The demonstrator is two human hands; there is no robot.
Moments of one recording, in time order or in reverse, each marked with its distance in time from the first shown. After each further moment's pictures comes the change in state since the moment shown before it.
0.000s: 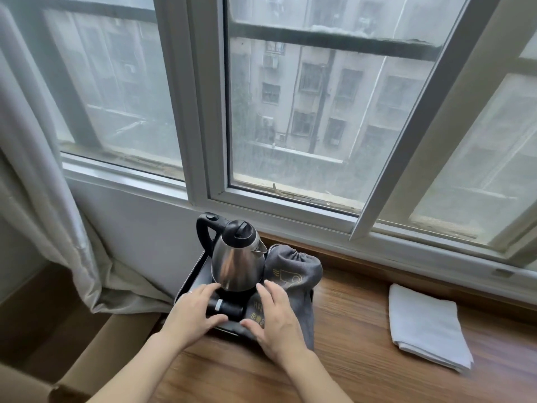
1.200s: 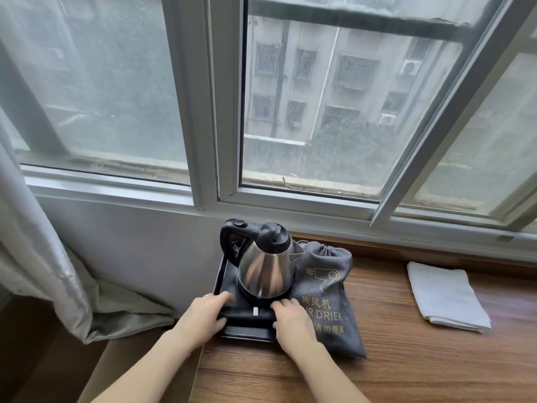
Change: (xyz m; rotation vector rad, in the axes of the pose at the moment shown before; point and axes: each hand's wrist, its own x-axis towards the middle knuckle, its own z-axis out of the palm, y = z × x) left_hand 0.057 -0.107 -0.010 0.093 -0.242 0.287; right_hand 0.044 -0.040 0.075 -0.343 -0.367 0.317
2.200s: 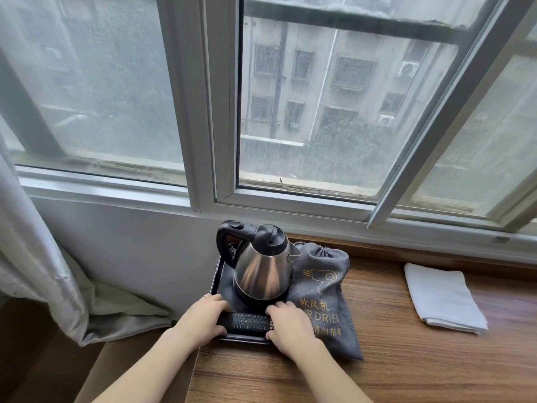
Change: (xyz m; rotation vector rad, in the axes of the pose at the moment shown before) left_hand 0.010 0.006 -0.002 0.159 -0.200 -0.032; right_hand 0.001 -0.004 -0.020 -0.078 -0.152 -0.021
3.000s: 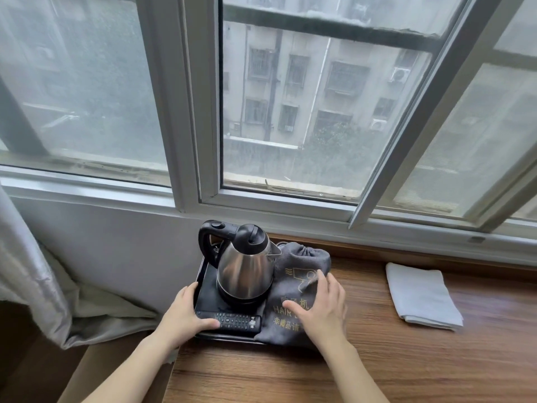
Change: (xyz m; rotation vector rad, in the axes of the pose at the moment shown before) left_hand -0.017 0.021 -0.005 -0.638 0.244 -0.340; right_hand -0.039 0.082 -0.017 0.448 0.478 0.425
